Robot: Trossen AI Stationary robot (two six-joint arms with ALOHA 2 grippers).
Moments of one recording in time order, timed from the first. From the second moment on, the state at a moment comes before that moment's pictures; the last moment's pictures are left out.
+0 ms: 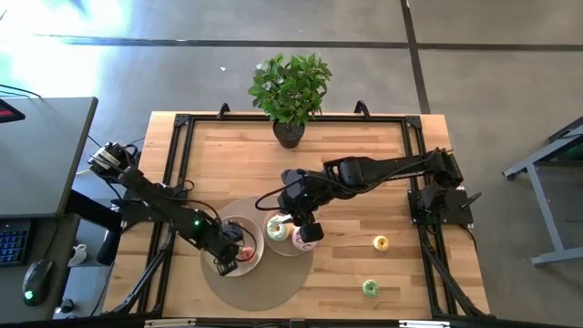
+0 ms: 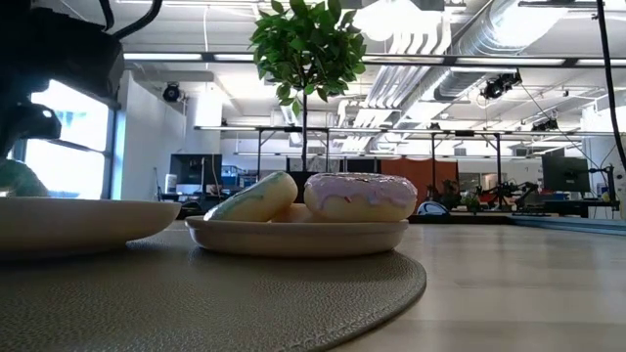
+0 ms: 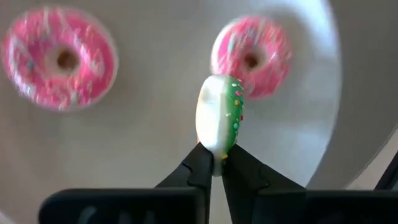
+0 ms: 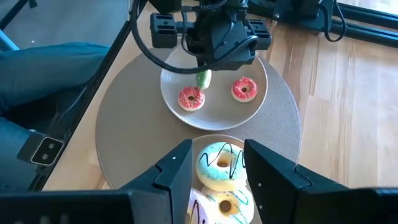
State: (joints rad) left arm -0.61 1.44 0.82 -0.61 -0.02 -1.08; right arm 0.17 1.86 1.92 -0.85 -0.11 -0.09
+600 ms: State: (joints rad) left arm -0.61 1.44 0.82 -0.81 -0.03 -1.06; right arm 0.17 1.86 1.92 -0.86 -0.11 -0.09
